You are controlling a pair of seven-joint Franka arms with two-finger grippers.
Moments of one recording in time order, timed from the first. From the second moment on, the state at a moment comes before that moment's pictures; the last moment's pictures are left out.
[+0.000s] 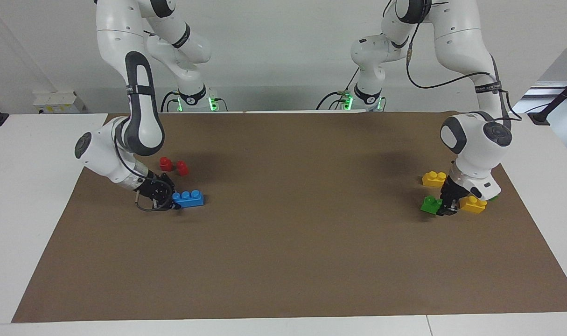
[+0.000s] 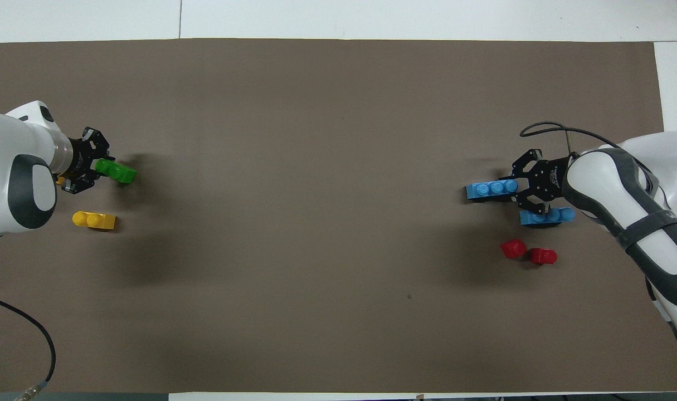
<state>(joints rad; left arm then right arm) 0.15 0.37 -0.06 -1.92 0.04 2.40 -1.04 -0.15 0.31 0.05 -2.07 0.57 2.26 0.97</state>
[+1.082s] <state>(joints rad) 0.15 0.34 -0.08 -1.86 0.08 2.36 -0.96 -0.15 0.04 0.06 -1.83 0.31 1.87 1.00</state>
